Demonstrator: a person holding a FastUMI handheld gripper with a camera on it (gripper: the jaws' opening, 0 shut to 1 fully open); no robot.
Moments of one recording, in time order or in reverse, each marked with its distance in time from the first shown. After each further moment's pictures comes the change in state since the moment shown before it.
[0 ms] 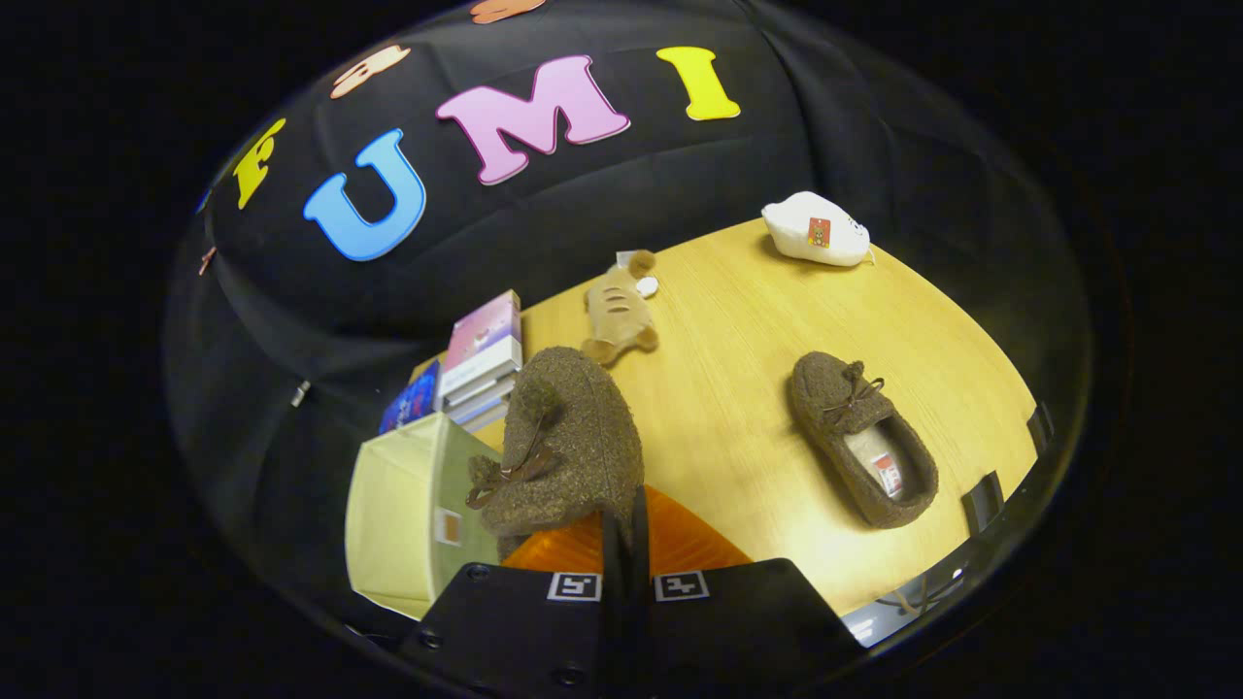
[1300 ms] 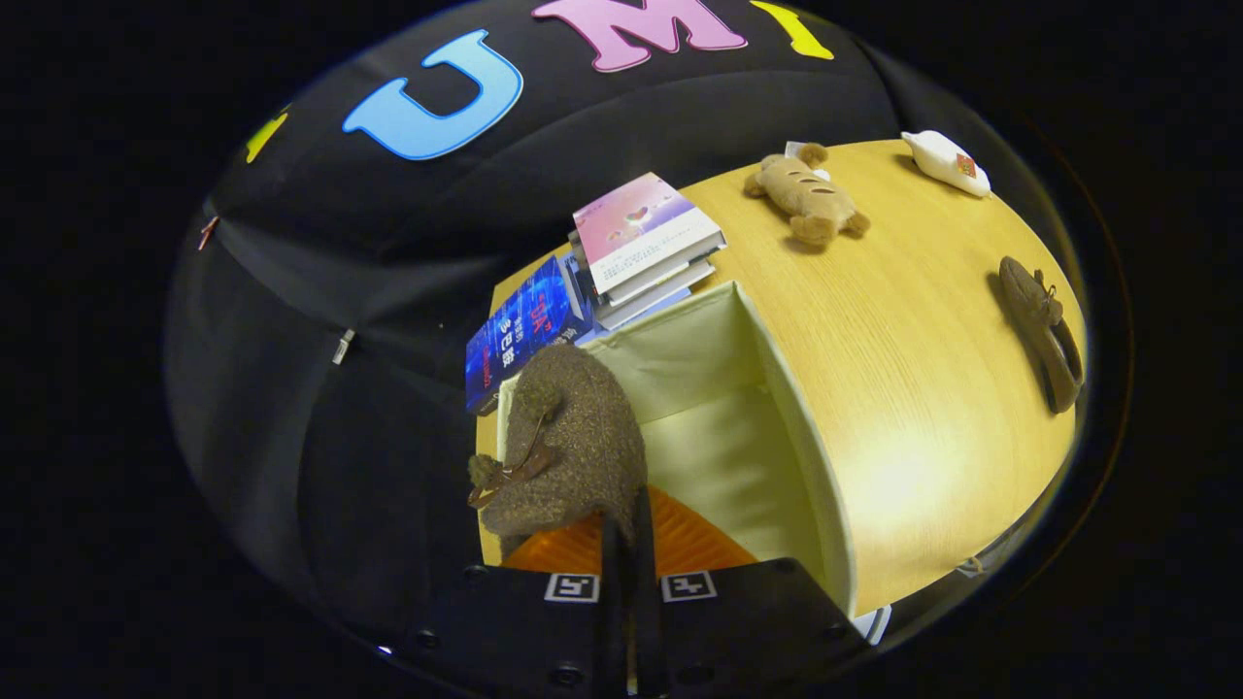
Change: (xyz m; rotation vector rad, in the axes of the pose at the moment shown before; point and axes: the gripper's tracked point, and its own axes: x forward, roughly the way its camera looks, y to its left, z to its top) arm 0.104 0.244 -0.150 0.034 0.359 0.088
